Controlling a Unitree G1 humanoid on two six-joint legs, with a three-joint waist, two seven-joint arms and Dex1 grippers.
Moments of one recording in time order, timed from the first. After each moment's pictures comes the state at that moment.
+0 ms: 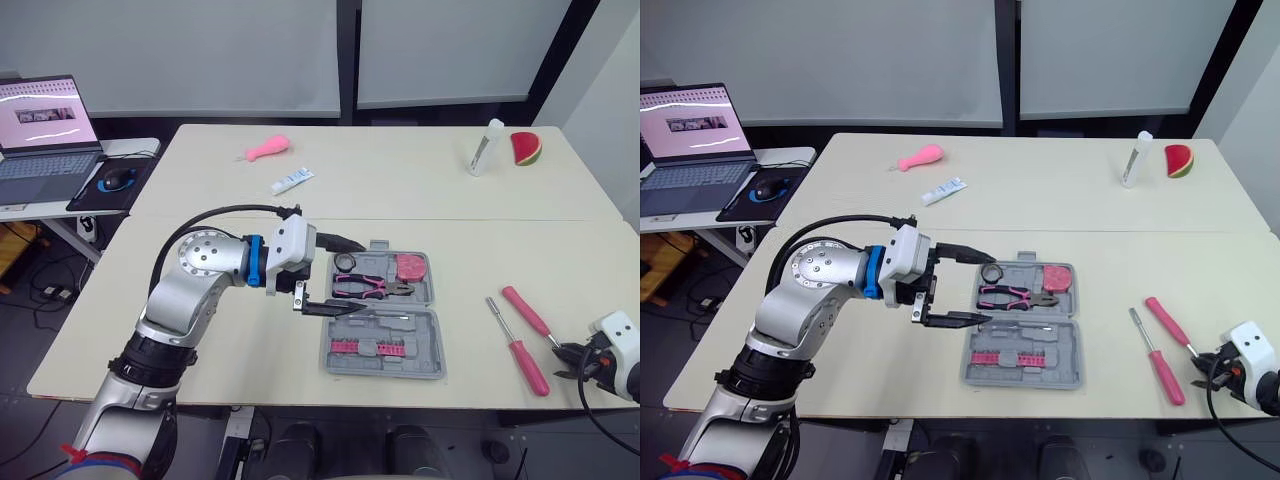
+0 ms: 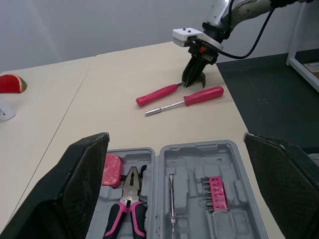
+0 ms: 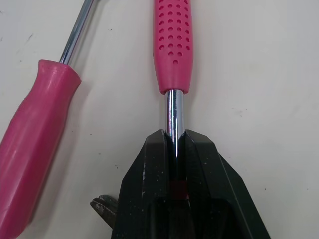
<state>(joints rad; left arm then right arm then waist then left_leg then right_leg) -0.54 0.58 -0.18 -0.15 -0.40 0.27 -1.24 0.13 -0.87 -0.33 0.28 0.22 0.24 0.96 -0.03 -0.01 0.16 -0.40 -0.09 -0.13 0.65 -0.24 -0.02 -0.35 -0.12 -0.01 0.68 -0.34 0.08</state>
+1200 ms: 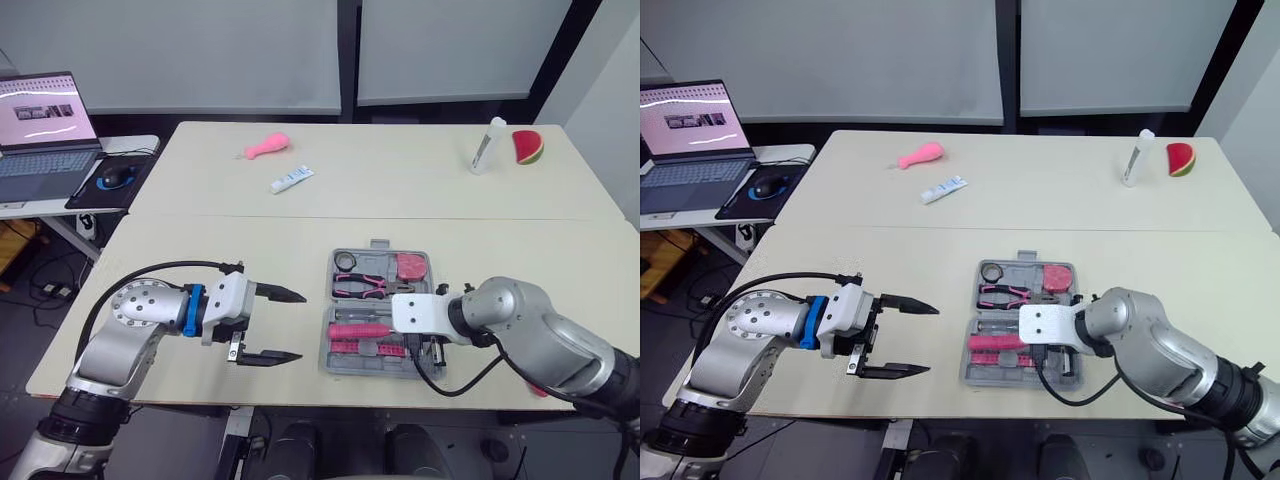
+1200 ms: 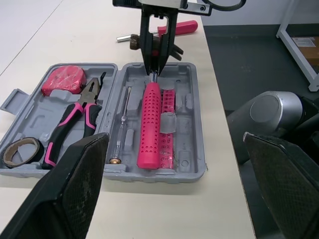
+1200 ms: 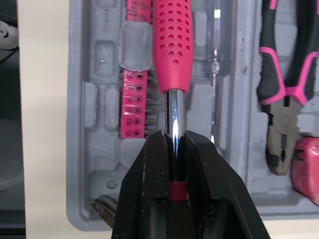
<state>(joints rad) -0.22 0.79 -0.07 -0.14 -0.41 0.09 -1.39 -0.58 -0.88 0.71 -0.57 -0.13 0.95 1.02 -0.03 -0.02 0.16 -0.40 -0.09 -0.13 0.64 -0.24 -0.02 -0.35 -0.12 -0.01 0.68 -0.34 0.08</state>
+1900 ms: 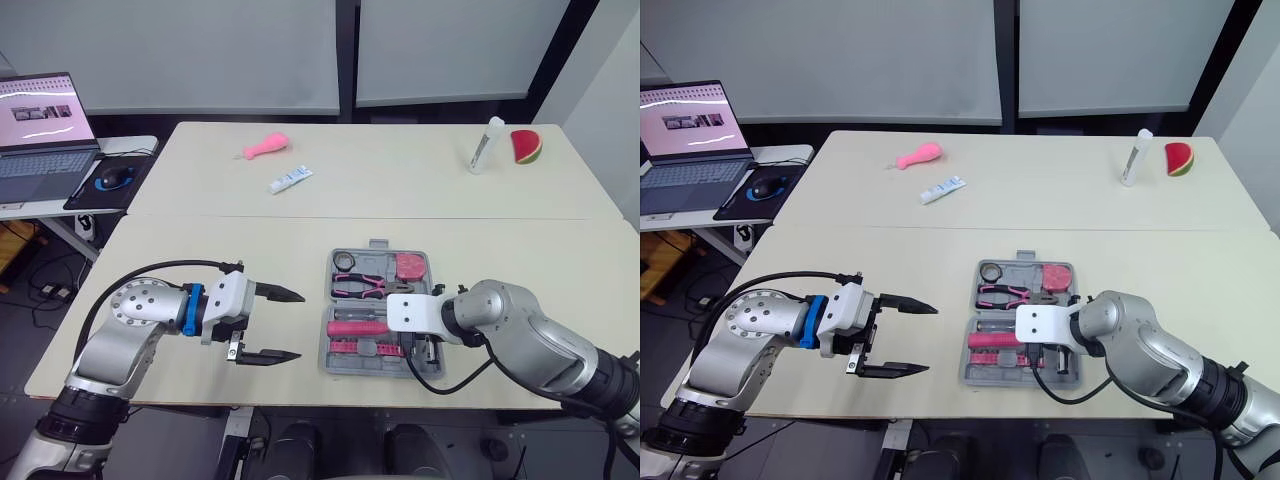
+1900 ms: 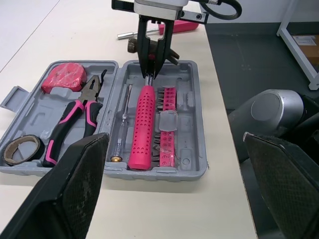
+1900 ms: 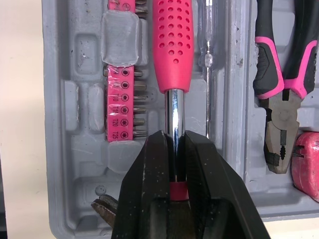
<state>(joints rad) -0.22 0.79 -0.07 -0.14 -0.41 0.10 -1.39 -0.57 -0.84 0.73 -0.52 -0.18 0.95 1.00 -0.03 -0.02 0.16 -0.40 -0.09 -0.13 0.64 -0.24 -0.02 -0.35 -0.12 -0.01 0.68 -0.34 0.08</state>
